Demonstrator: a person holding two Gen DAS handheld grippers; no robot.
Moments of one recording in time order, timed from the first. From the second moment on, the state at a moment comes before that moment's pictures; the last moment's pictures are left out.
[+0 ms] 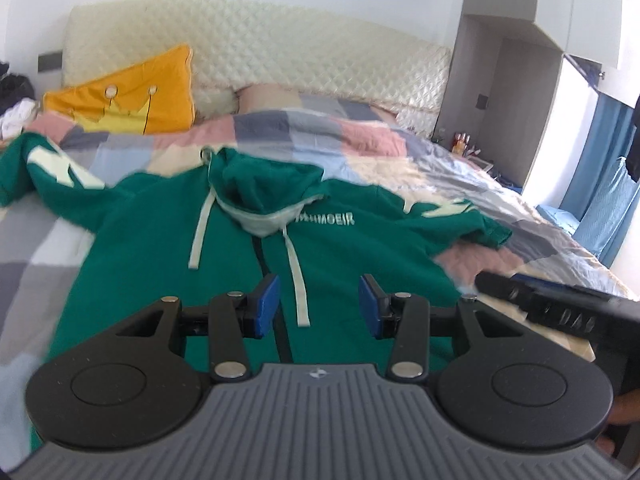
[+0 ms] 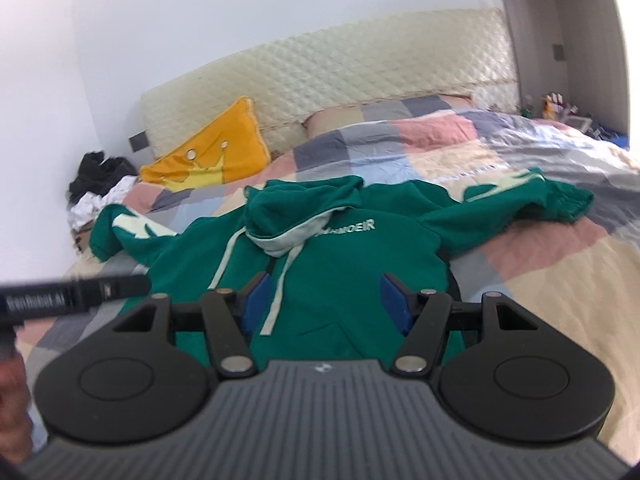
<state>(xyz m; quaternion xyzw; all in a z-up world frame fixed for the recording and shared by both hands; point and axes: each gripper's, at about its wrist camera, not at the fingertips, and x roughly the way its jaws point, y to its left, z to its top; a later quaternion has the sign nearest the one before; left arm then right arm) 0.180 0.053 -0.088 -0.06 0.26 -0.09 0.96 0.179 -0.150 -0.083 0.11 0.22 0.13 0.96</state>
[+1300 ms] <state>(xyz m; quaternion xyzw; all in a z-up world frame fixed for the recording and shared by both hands) 0.235 0.079 -0.144 -0.09 0.32 0.04 0.94 0.359 -0.370 -0.146 0.27 0.26 -0.04 0.93</state>
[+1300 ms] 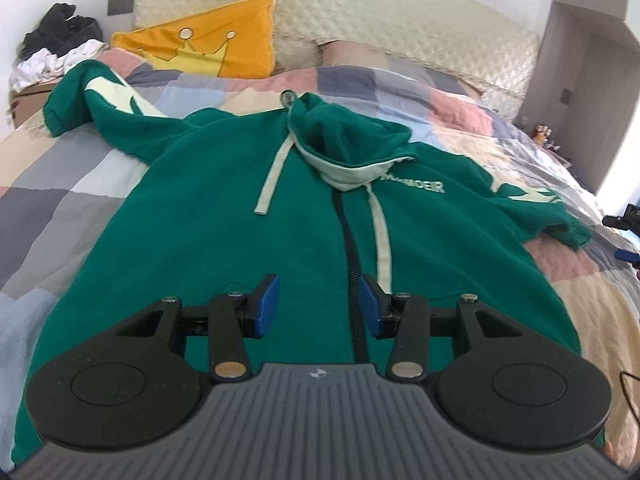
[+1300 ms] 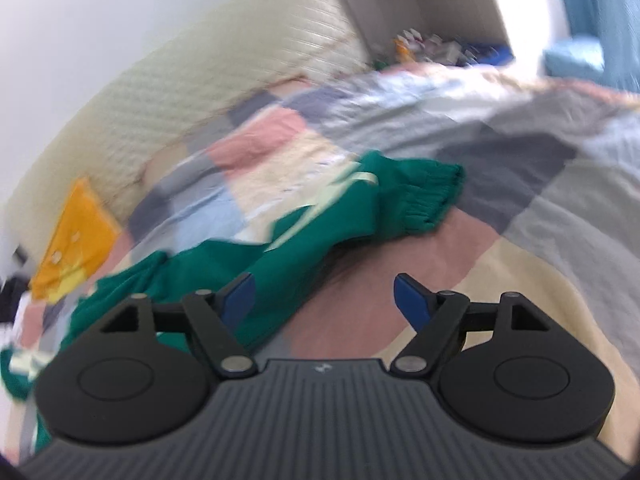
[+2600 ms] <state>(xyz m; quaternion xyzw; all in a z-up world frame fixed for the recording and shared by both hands) 0.304 0.100 -0.162 -0.10 0.34 0.08 0.93 0.527 -0.594 -0.062 0.25 0.29 -0.19 0.91</state>
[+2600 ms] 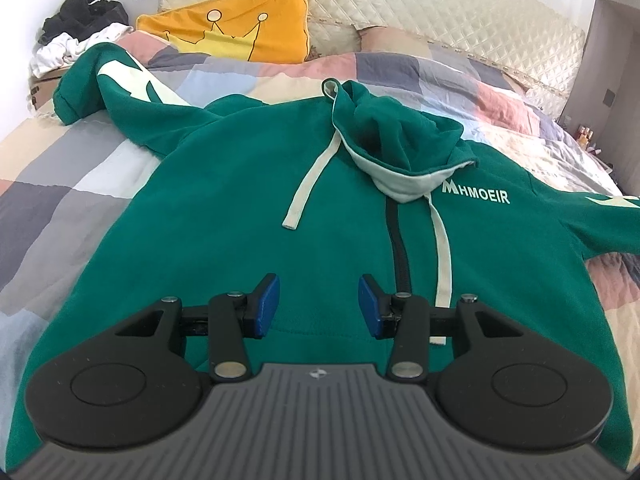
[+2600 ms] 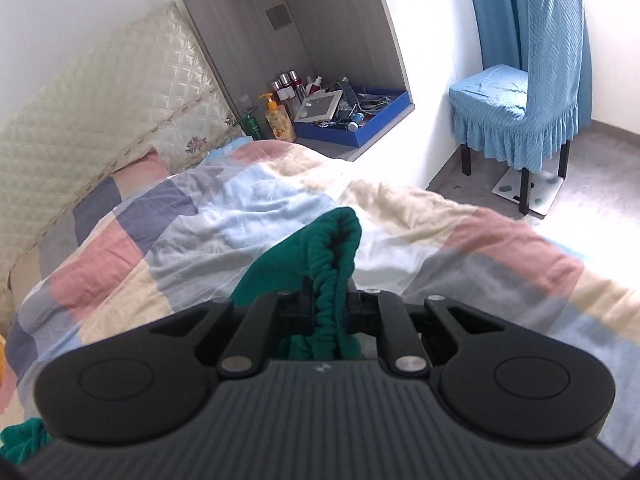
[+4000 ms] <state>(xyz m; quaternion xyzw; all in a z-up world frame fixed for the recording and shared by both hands) 0.212 0.263 -0.111 -0.26 0.22 0.05 0.94 0.401 0.093 0.038 -0.05 0.33 0.19 0.92</state>
